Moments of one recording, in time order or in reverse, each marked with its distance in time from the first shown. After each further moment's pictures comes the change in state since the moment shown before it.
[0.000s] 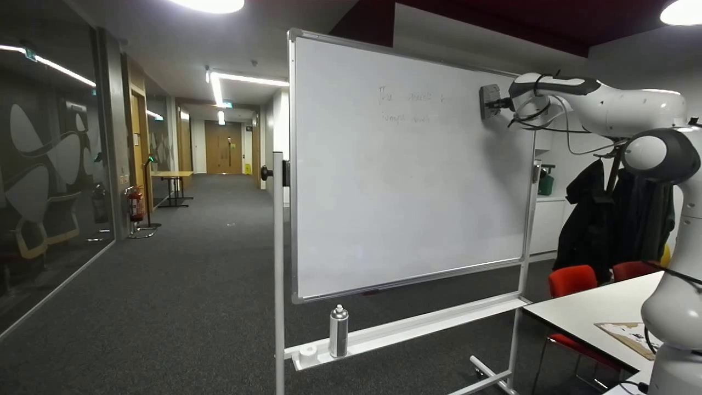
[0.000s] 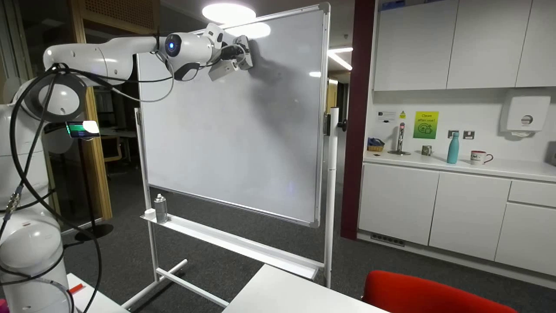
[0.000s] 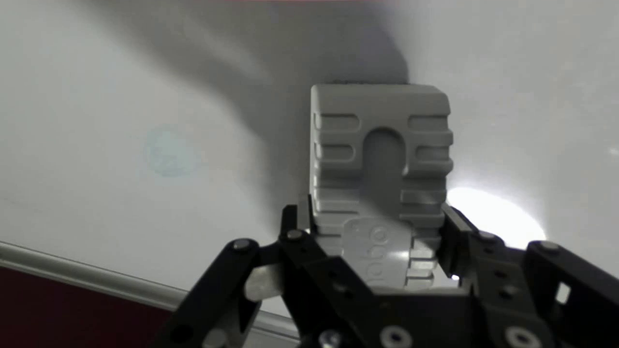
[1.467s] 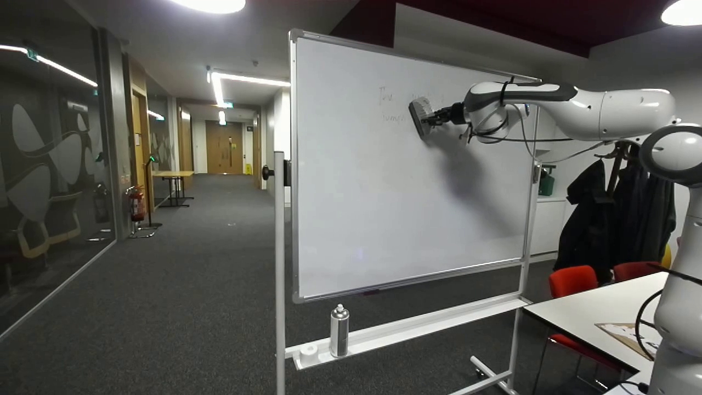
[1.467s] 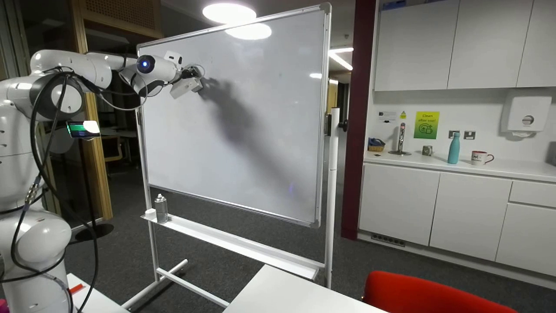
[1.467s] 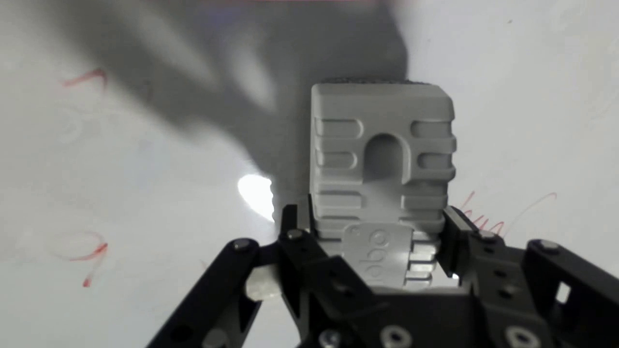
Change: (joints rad) arm 0.226 -0.043 0.219 -0.188 -0.110 0.027 -0.135
